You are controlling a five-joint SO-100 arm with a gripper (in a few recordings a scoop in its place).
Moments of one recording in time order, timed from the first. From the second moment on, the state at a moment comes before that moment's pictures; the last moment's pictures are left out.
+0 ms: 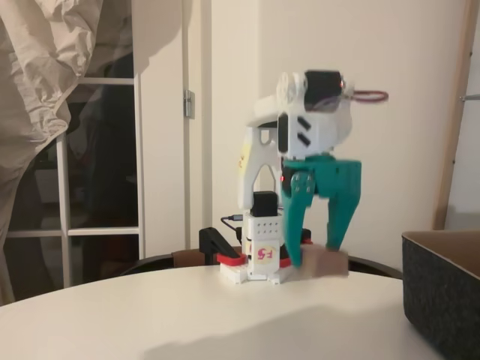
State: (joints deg) arm -5.8 89.3 75.8 99.3 -7.9
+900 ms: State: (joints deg) arm -11.5 100.8 68.9 95.9 -14.1
